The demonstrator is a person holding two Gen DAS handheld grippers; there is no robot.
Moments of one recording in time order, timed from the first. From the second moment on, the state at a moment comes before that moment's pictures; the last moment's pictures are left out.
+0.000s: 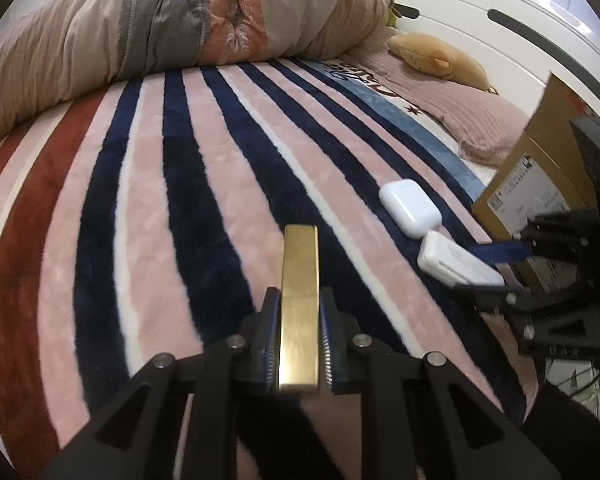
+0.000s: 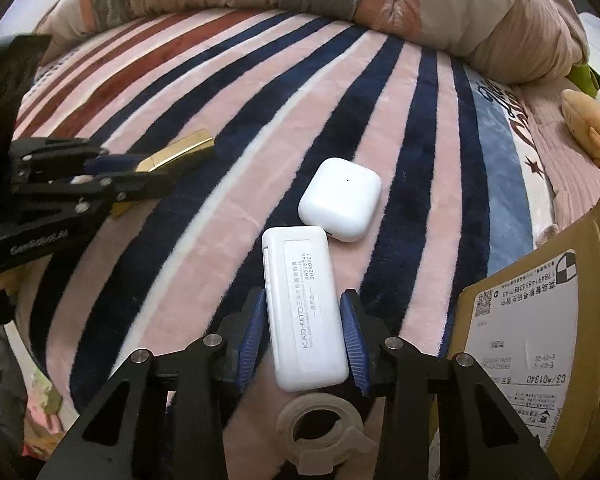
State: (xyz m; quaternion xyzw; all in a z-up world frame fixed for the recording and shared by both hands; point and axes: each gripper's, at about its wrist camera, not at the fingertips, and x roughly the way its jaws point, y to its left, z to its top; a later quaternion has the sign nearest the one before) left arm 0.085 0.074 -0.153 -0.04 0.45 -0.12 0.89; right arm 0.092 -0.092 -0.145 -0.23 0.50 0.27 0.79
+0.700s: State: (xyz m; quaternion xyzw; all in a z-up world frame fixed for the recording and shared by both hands) left arm 0.017 0.044 -0.025 0.00 0.36 -0.10 0.93; right arm 0.010 -0.106 -0.009 -0.17 0.34 0.36 0.85
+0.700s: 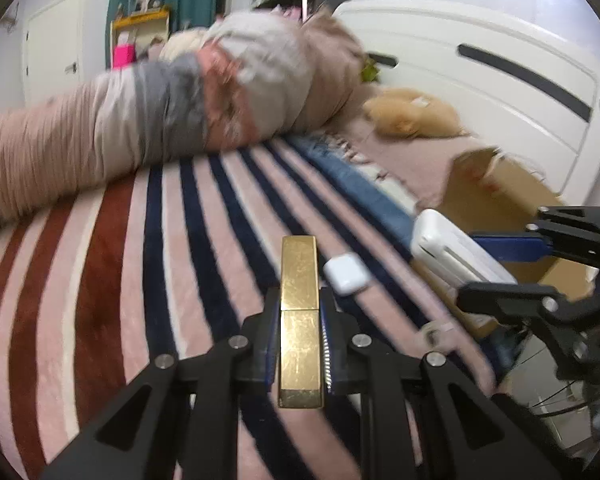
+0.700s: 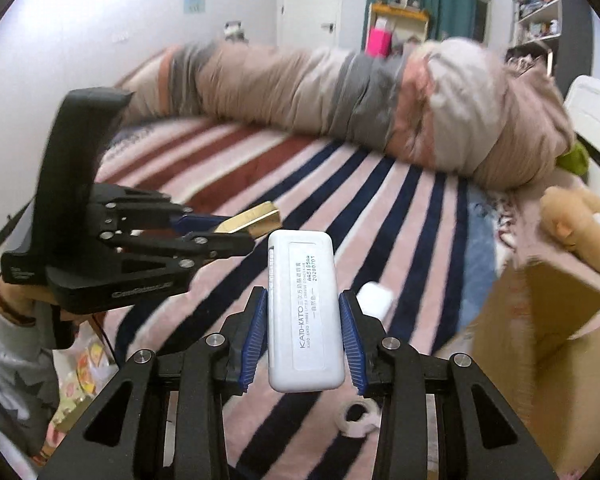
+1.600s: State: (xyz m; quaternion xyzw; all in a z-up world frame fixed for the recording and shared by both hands) left arm 0.092 -0.188 0.026 0.12 0.40 -0.23 0.88; right arm 0.078 -0.321 -0.012 -0.13 0.35 0.21 0.90
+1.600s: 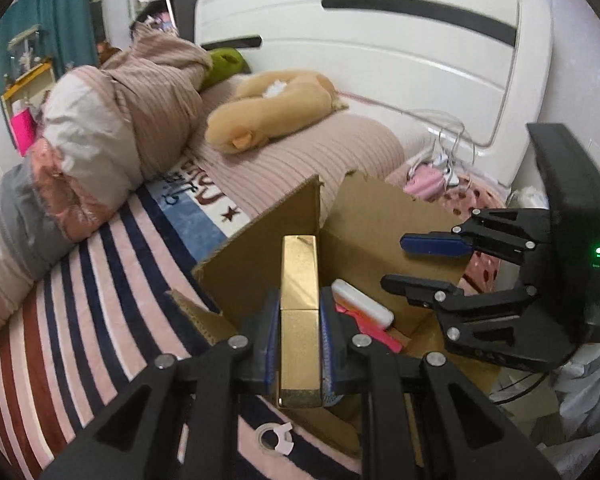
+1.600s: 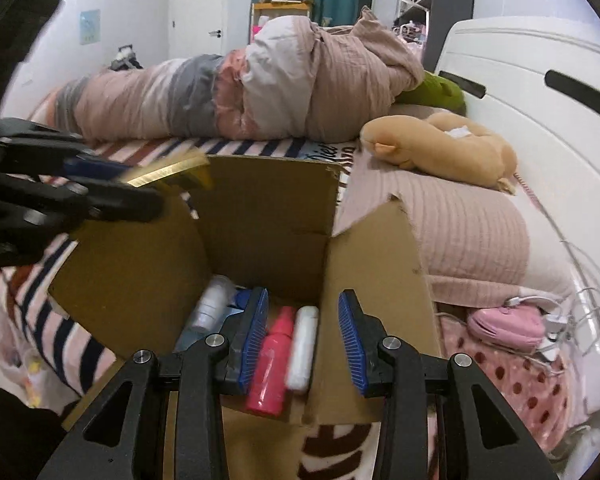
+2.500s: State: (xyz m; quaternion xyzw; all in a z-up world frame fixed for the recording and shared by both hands) left arm 0.101 -0.149 0.040 0.12 0.38 -0.18 0.90; right arm 0.072 -0.303 -0.007 -0.13 0.36 0.24 0.89
